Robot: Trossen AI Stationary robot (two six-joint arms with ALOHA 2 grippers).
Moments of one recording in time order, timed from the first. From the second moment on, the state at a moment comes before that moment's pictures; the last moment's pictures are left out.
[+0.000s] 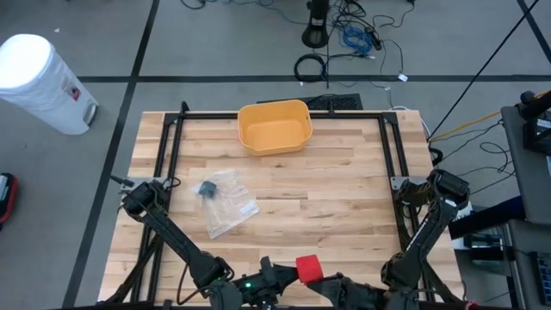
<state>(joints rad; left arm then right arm) -0.75 2.02 1.65 0.38 -1.00 1.23 0.98 1.81 1.35 0.51 1.21 -1.80</state>
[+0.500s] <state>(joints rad) -0.75 2.02 1.65 0.38 -0.97 1.23 0.99 1.81 1.35 0.53 1.21 -1.80</state>
